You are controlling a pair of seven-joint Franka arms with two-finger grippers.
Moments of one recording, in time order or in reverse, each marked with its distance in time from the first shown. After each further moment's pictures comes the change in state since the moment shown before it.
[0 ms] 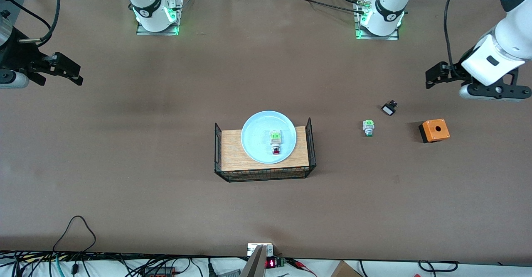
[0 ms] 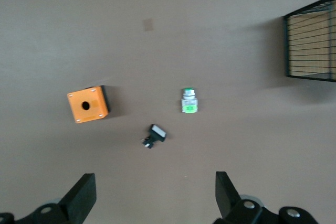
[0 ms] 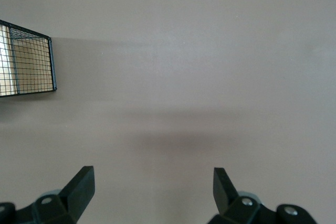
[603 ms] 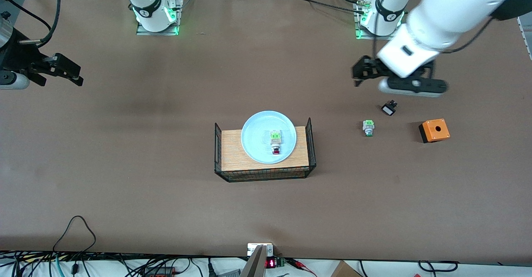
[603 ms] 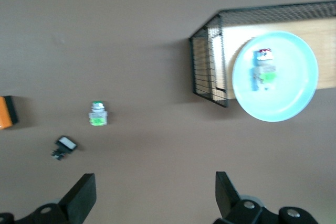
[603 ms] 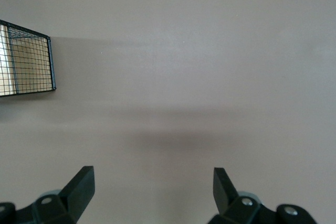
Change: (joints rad) left arm -0.124 0.171 -0.219 0.237 -0.040 0.001 -0.392; right arm -0.001 0.004 -0.001 0.000 0.000 -0.001 0.000
